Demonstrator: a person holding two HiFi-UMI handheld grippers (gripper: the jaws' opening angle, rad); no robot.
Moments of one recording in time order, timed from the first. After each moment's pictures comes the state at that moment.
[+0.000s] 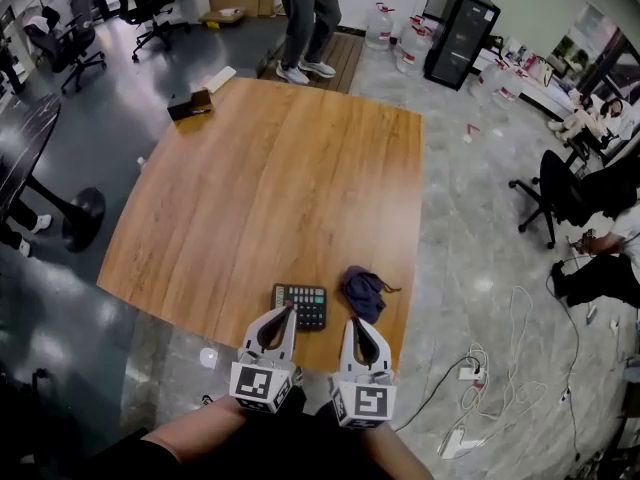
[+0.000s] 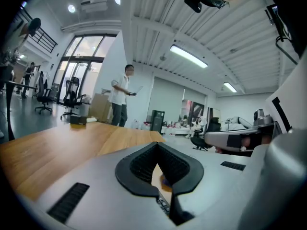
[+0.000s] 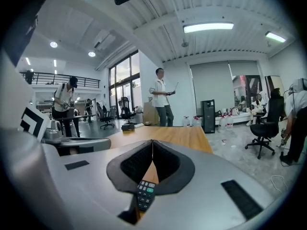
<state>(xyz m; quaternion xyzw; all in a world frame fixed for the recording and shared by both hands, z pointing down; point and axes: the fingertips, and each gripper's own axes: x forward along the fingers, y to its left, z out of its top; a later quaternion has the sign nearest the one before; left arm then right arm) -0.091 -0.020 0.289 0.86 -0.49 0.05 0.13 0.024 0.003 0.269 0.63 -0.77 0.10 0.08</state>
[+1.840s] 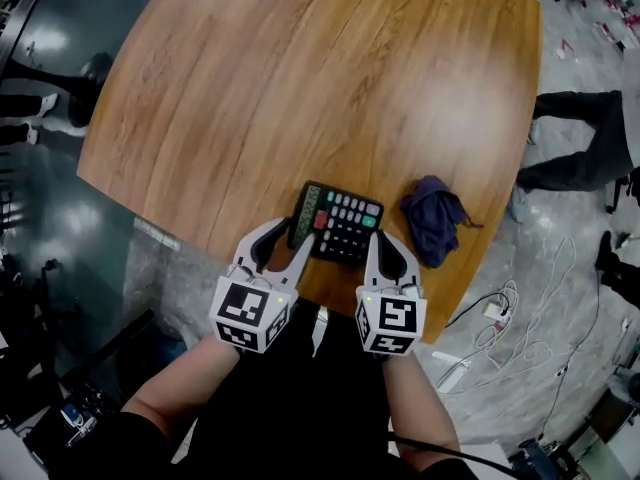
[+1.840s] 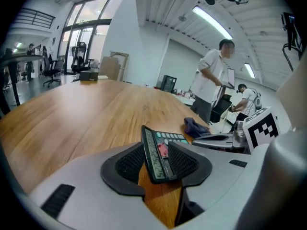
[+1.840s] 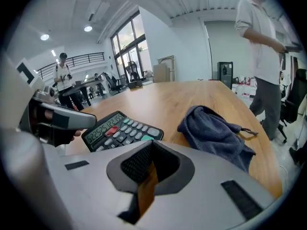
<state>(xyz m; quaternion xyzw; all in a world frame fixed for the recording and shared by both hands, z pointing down) -0.129 -0.031 0.479 0.80 -0.48 0.21 0.28 -0.002 -0.037 0.514 0.52 -0.79 0.24 0.24</state>
